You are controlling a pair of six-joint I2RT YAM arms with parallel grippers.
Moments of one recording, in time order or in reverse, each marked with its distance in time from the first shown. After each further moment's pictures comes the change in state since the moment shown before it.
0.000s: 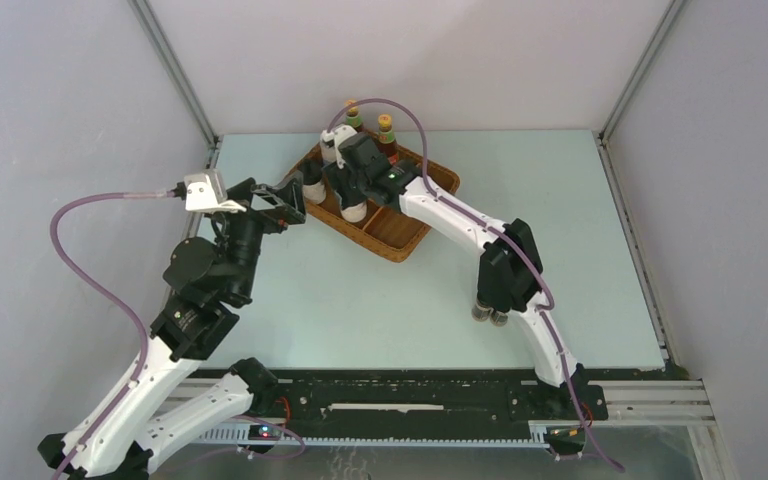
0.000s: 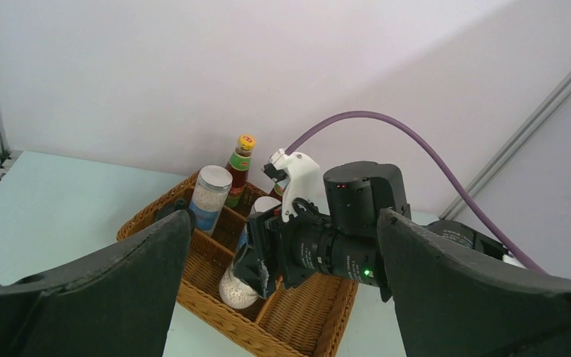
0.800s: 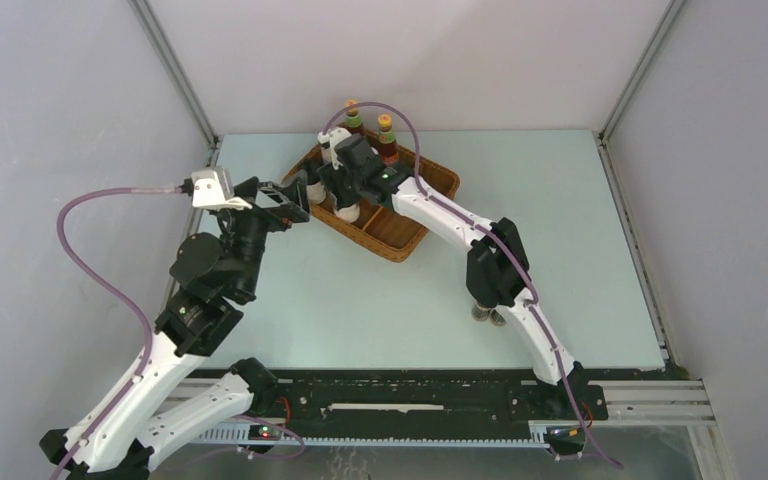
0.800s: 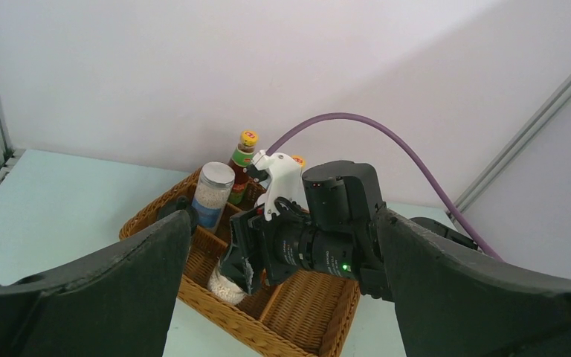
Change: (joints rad) left arm 0.000 0.026 0.000 0.006 -0.001 0.008; right arm -0.020 0.118 0.111 0.006 -0.059 0.000
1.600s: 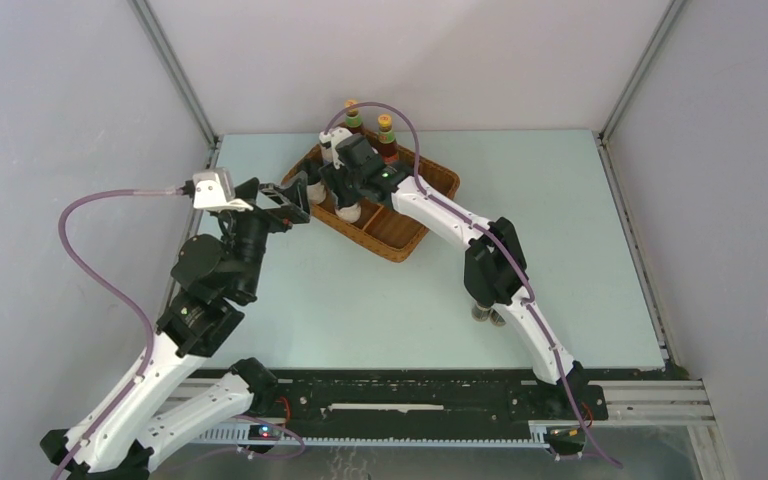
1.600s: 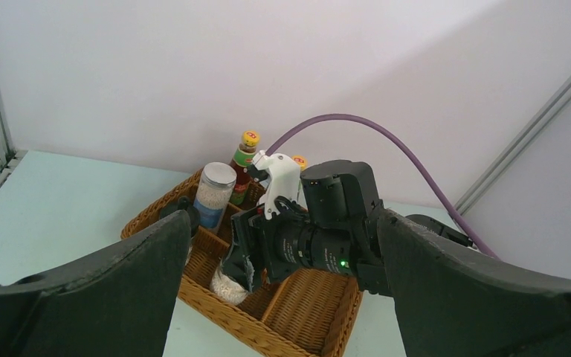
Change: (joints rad) left arm 0.000 -0.005 -0.018 0.016 -0.001 0.009; right arm -0.014 0.035 0.035 -0.015 -0.004 0.000
